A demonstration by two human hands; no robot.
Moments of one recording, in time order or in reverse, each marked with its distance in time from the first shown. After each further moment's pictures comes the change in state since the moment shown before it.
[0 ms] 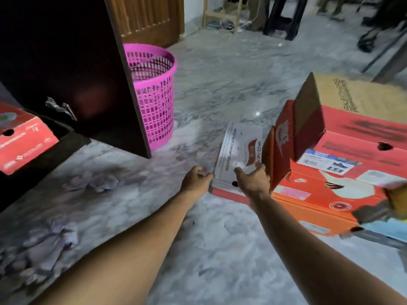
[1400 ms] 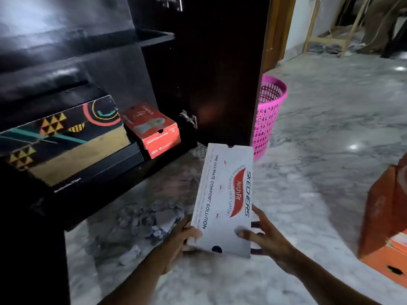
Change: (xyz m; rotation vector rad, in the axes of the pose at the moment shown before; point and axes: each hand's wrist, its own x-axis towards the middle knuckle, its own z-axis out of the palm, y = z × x) left_hand -0.188 -0.159 -0.215 -0.501 0.076 -0.117; right_hand -0.165 0.001 0.078 0.220 -1.082 -0.221
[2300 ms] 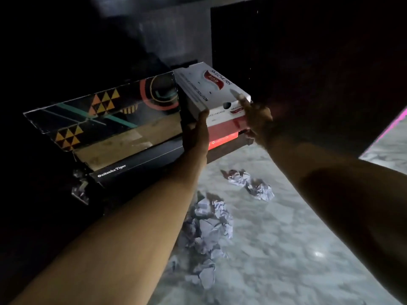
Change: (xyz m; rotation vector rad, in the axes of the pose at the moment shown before) left_hand 0.136 0.220 -0.128 -0.272 0.790 0.292; right_hand 0.302 -0.250 0.161 -0.123 0.146 -0.246
